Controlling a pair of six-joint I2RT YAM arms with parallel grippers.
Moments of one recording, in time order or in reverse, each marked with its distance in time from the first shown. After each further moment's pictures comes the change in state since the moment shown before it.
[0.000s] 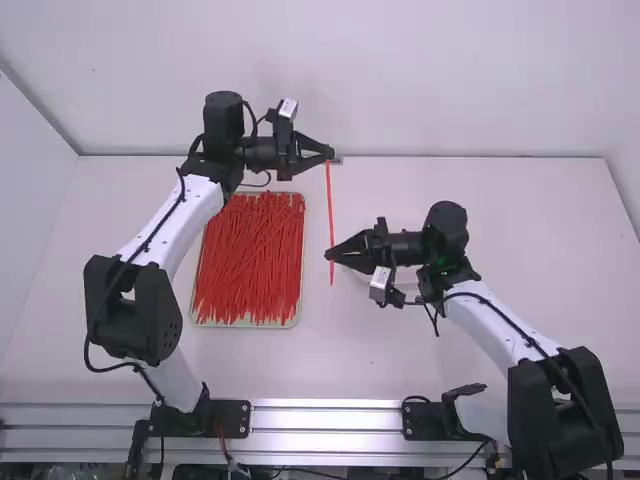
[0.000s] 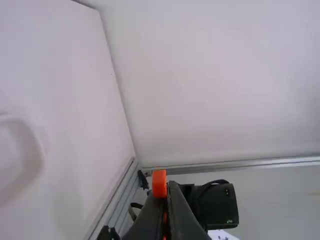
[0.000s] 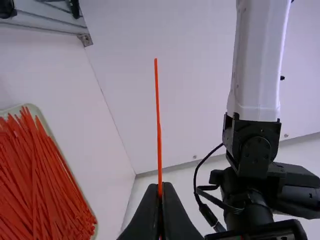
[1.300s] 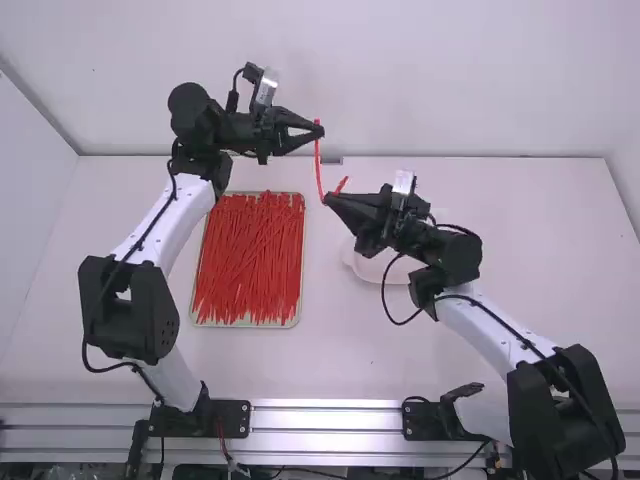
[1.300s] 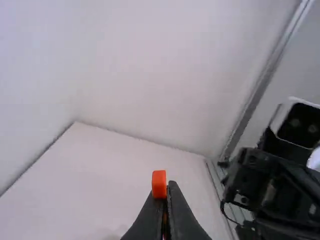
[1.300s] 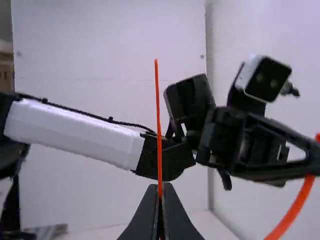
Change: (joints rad) left arm 0.046 0.000 0.000 0.654 0.200 0.422; right arm 0.090 0.001 0.005 0.603 0.562 1.854
